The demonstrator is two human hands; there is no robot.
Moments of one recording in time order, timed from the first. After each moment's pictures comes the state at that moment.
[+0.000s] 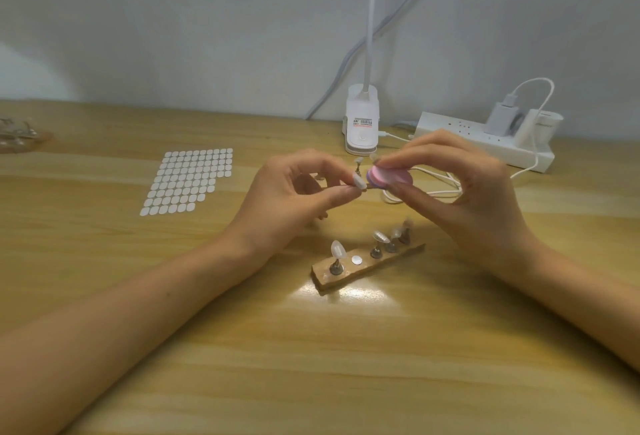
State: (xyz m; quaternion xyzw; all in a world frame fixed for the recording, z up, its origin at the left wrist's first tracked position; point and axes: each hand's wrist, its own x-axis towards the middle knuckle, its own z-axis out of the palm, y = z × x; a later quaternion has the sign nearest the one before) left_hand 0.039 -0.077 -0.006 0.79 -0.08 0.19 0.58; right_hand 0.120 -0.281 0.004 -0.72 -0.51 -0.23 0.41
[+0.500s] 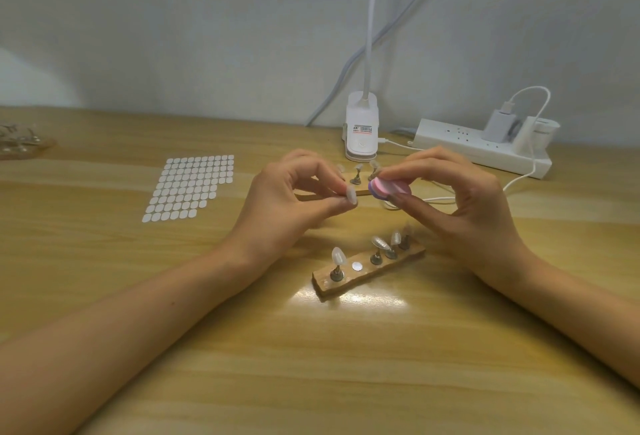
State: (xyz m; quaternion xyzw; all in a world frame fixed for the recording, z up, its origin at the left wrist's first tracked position) left_hand 0.040 -0.077 -0.006 0.79 -0.05 0.21 0.57; right_hand 0.119 -0.282 -0.004 -0.72 -0.49 -0.20 0.44
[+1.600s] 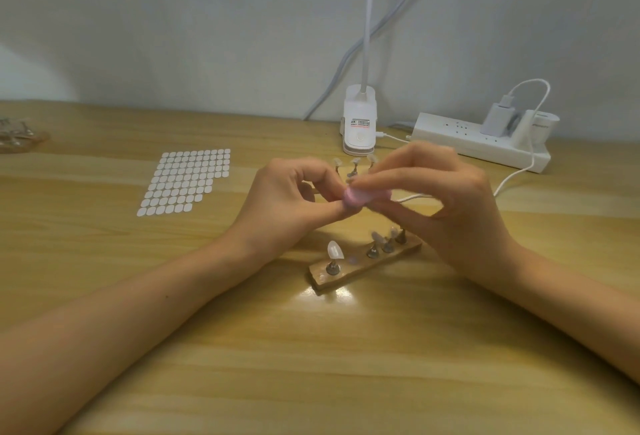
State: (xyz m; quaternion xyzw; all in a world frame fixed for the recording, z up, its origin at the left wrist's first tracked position) left_hand 0.038 -0.082 -0.005 0.82 -0.07 0.20 0.54; right_hand 0.114 -0.273 0.004 -0.71 -0.56 -0.26 0.34
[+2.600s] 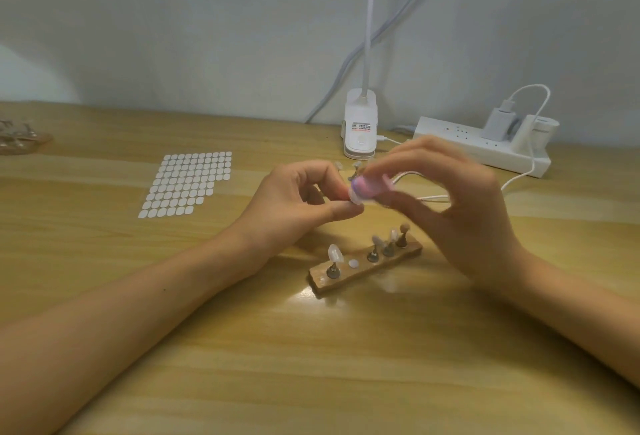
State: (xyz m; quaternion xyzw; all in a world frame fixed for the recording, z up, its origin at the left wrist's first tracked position) left_hand 0.040 -0.082 -0.002 0.78 -0.07 0.13 0.61; right_hand 0.109 -0.272 0.007 -0.71 -0.54 -0.25 0.38
